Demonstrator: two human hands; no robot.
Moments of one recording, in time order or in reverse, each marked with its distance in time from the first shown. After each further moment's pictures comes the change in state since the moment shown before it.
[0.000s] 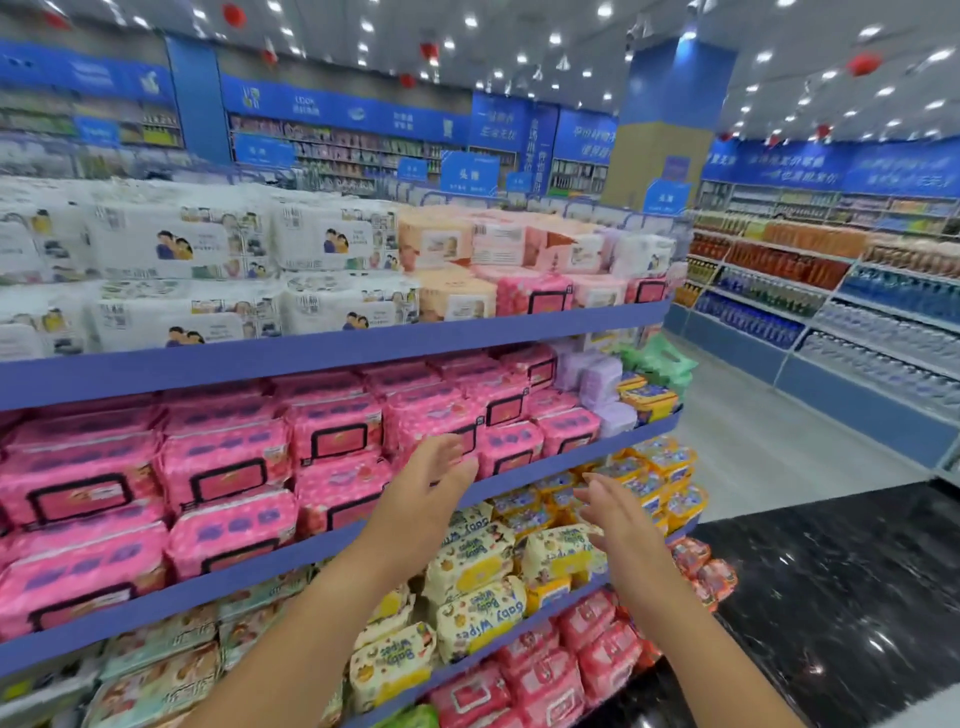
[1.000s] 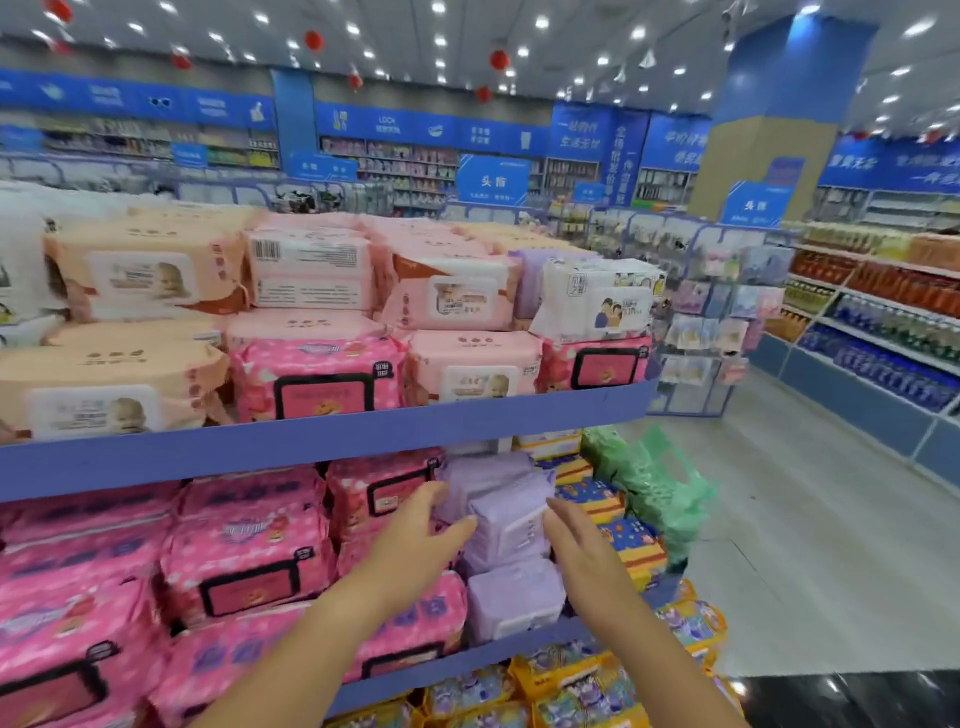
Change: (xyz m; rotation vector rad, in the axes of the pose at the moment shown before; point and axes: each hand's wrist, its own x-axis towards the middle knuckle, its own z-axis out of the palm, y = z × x) left_hand 0.497 -0.047 0.312 0.280 0.133 -0.151; right_hand 0.544 0.105 -0.256 -0.165 -0.305 -0.076
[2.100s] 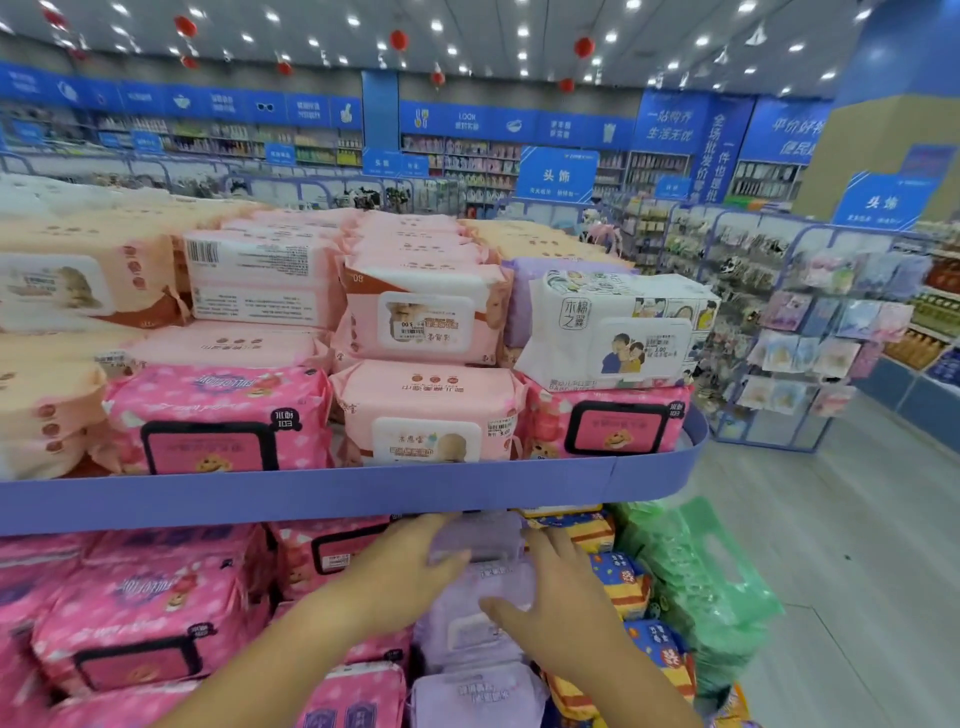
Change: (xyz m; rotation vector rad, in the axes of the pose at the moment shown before) left_hand 0.112 0.018 0.037 0.293 -0.013 0.035; right_hand 0.145 0.039 -0.040 -0.651 -0.213 -0.255
